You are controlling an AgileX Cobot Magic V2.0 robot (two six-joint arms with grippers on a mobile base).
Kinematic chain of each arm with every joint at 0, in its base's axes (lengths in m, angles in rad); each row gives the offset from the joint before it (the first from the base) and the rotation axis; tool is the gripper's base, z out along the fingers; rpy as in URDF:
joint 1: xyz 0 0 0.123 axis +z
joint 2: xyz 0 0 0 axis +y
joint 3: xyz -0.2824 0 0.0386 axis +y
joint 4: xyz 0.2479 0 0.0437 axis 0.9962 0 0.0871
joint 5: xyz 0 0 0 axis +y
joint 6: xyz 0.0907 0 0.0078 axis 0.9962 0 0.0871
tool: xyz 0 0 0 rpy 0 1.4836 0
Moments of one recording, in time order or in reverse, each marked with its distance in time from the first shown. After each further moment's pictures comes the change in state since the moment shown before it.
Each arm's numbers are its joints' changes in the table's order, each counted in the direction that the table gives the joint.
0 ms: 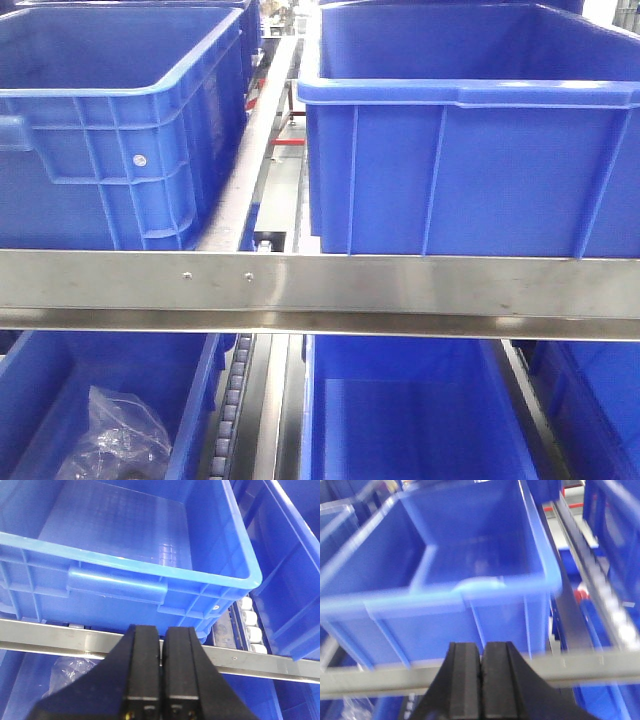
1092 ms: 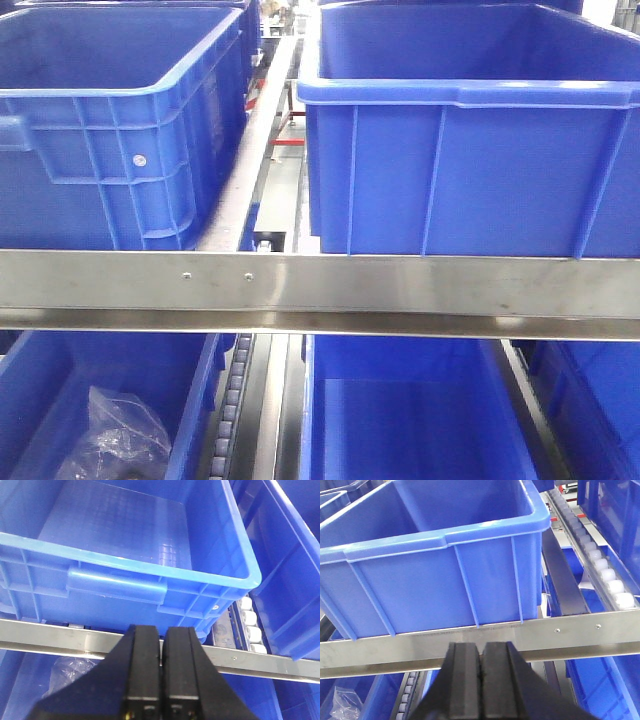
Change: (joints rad) left arm 0.000 0.000 0.000 0.000 0.000 0.000; right arm 0.000 -0.242 0.253 0.000 -0.072 0.000
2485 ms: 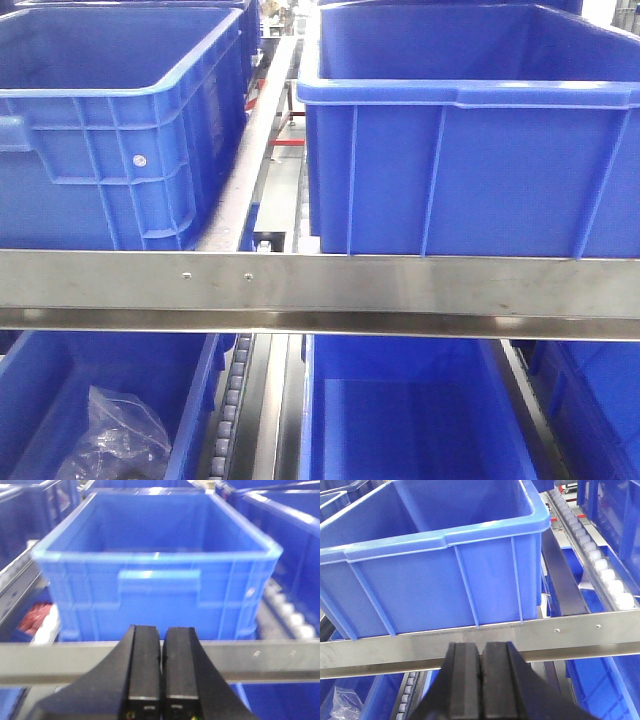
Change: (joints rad) left arm 0.034 -0.647 0.488 0.249 -0.199 0.011; right arm 0.000 0.000 0.000 0.000 0.000 0.000
